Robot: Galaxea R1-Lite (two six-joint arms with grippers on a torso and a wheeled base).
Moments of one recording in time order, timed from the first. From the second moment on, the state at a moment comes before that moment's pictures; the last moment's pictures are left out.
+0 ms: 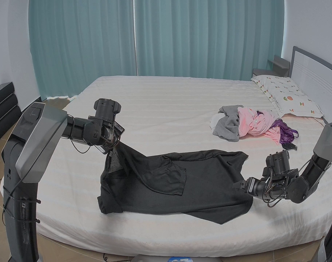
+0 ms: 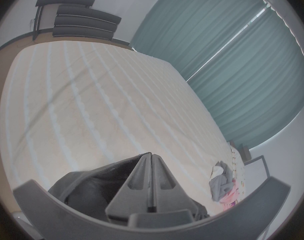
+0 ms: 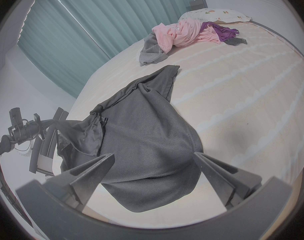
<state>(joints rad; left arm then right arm) -0.27 2.38 -1.69 0.00 0.26 -1.06 0.25 2.09 -0.57 -0.70 0.06 0.59</state>
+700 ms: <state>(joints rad) -0.14 2.52 -1.75 -0.03 0.24 -1.09 0.25 2.10 -0.57 -0.70 0.06 0.59</state>
